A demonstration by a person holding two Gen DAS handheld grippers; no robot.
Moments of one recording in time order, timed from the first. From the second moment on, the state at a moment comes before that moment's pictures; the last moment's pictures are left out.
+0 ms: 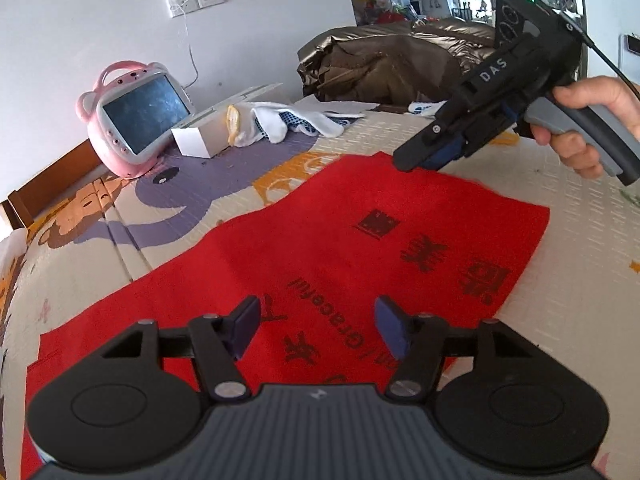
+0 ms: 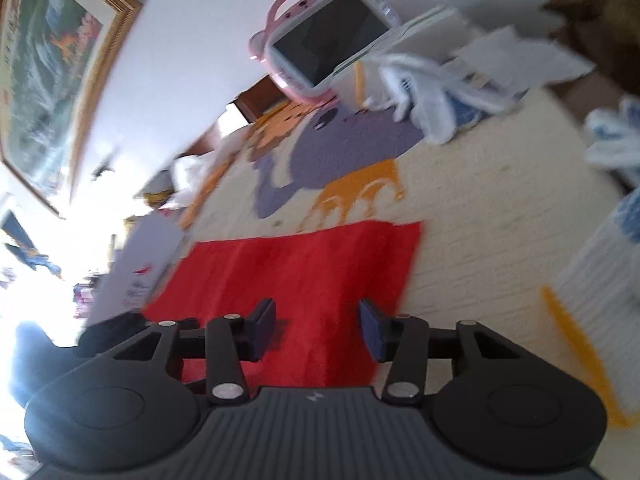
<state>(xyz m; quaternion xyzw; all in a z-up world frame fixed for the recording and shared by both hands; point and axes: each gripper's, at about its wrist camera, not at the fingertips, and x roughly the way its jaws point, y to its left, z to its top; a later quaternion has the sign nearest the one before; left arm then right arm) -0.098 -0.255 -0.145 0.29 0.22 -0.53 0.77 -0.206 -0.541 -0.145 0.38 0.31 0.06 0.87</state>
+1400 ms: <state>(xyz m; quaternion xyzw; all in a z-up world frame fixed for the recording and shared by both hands) -0.101 -0.250 -0.140 0.29 0.20 -0.52 0.78 -0.203 -0.504 -0.120 0.24 0.23 0.03 0.94</state>
